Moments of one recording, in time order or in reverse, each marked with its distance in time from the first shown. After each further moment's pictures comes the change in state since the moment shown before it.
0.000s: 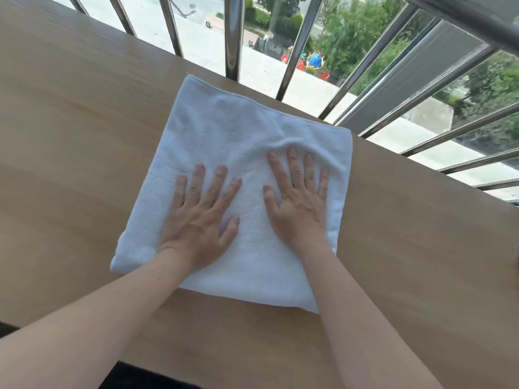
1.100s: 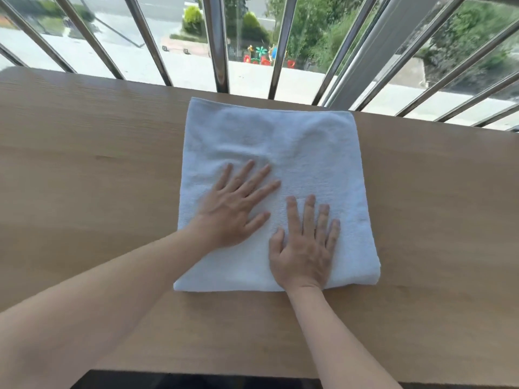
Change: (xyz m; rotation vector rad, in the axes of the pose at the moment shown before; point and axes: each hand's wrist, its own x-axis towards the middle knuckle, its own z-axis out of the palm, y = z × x) left_hand 0.051 -0.052 -0.013 0.034 -0.096 0.565; right_hand -0.096 -0.109 0.030 -0.017 0.132 0.493
